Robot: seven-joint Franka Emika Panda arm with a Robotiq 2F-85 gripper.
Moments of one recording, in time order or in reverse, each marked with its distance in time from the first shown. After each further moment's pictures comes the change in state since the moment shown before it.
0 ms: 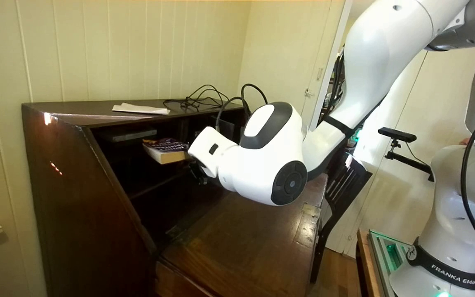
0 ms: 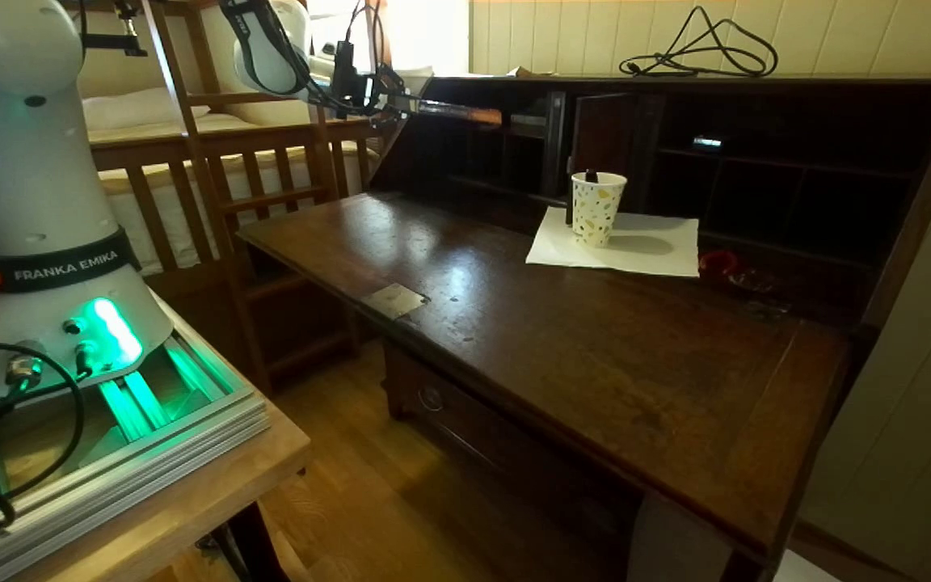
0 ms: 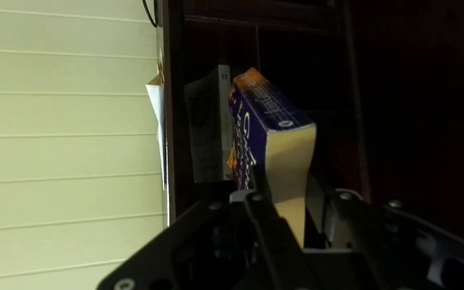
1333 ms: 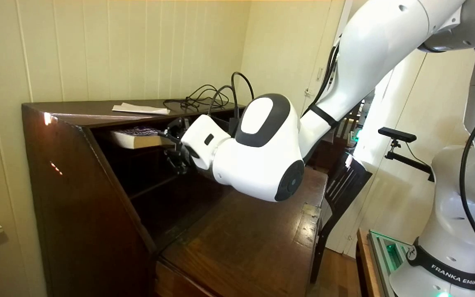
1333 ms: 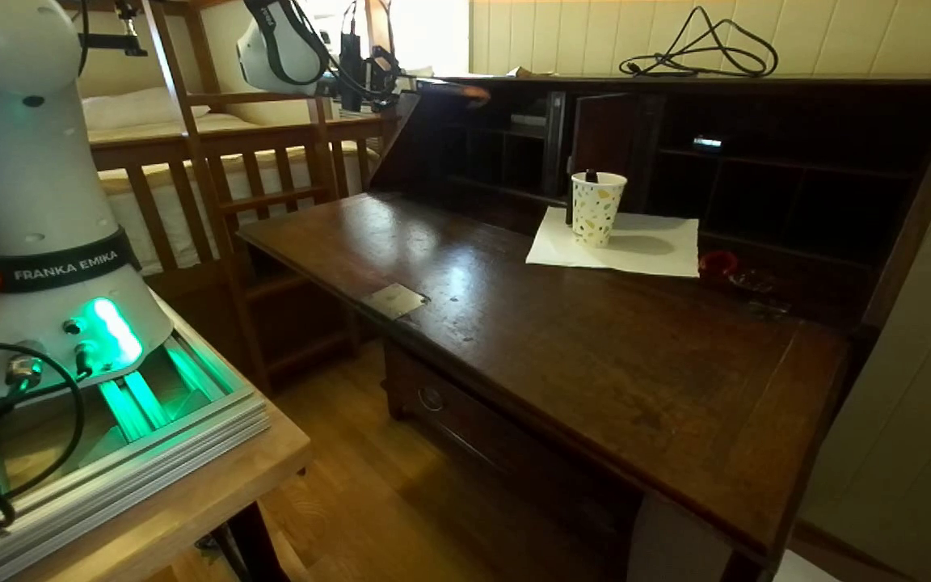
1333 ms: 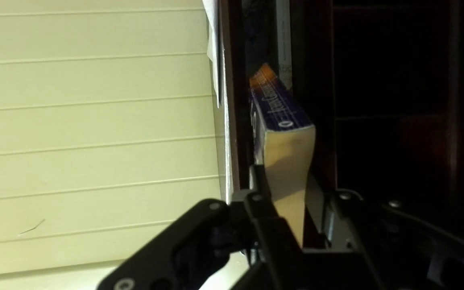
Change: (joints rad) arm -0.012 0.015 0.018 0.060 -0.272 0.045 0.166
